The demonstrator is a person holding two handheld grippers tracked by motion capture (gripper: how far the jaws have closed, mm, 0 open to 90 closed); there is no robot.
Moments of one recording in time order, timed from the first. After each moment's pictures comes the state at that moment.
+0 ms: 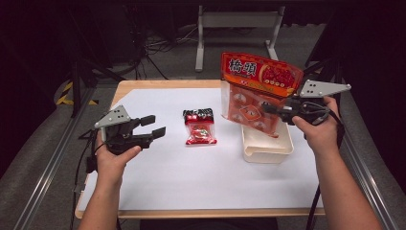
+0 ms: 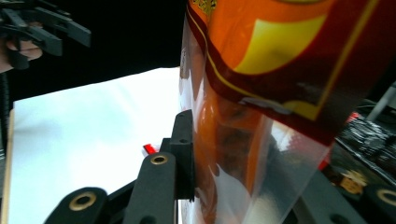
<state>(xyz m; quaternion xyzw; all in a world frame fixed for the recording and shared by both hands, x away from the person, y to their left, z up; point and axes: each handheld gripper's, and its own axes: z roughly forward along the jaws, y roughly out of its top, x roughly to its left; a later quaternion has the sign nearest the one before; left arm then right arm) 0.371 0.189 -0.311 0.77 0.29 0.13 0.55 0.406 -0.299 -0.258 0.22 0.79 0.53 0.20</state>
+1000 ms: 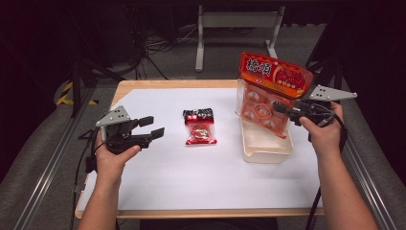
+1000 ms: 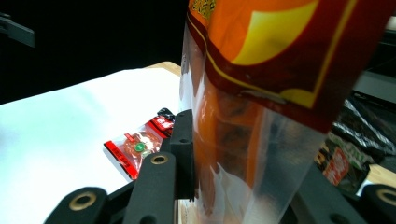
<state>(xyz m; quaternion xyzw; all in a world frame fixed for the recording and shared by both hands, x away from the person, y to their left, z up) 0.377 0.194 -0.317 0.77 0.31 0.12 0.54 0.422 -0.337 -0.294 0.29 0.76 0.54 0.23</state>
